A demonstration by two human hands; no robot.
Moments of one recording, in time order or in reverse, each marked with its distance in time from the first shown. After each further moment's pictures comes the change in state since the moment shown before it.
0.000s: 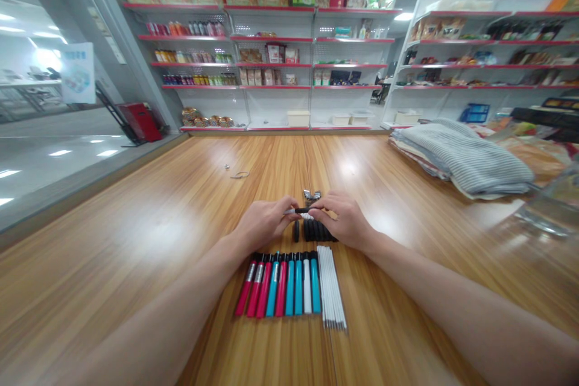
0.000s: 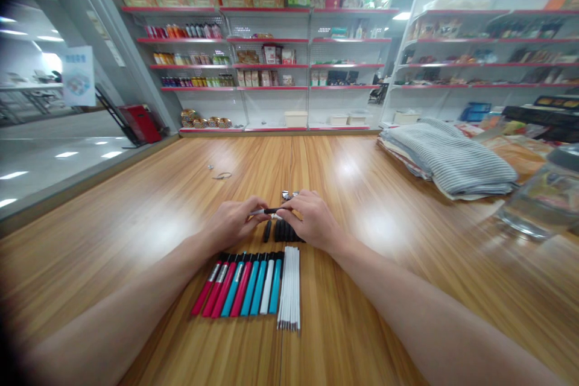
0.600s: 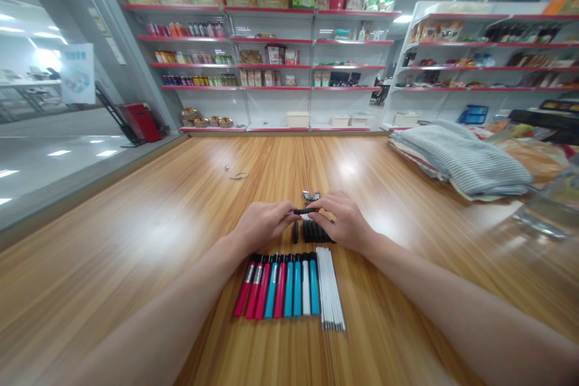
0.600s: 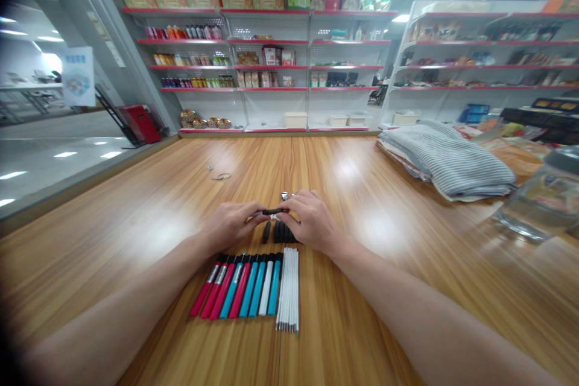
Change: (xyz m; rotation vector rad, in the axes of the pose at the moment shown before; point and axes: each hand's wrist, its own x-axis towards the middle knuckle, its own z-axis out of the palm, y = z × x) left_hand -0.001 -0.002 0.000 0.035 0.014 0.067; right_hand 0.001 -0.004 -0.003 -0.052 -0.008 -0.061
